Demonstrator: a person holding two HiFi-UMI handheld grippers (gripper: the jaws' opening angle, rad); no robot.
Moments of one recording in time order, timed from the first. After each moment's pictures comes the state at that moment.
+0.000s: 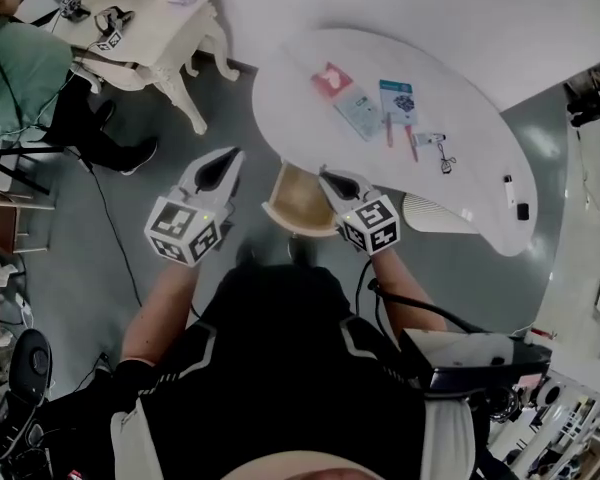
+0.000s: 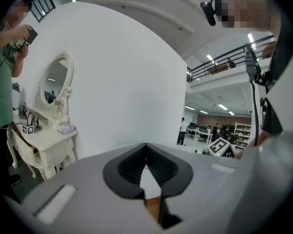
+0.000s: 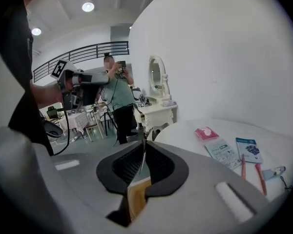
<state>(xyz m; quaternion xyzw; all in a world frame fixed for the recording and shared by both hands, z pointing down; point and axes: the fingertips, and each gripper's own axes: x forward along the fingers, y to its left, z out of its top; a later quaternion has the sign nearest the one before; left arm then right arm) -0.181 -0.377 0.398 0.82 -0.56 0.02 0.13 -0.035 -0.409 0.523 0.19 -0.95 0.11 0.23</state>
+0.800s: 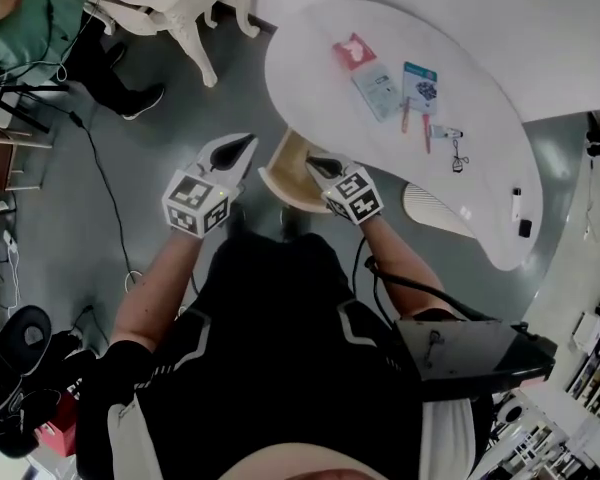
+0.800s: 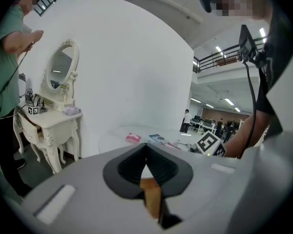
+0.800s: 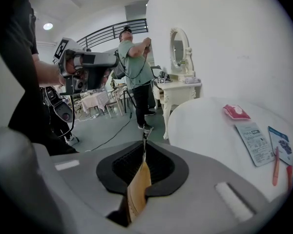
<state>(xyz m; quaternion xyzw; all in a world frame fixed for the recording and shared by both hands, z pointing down) -0.157 -0.366 0.491 0.80 -0.58 0.06 0.18 -0.053 -0.386 0.628 0.04 -0.93 0.10 0.34</state>
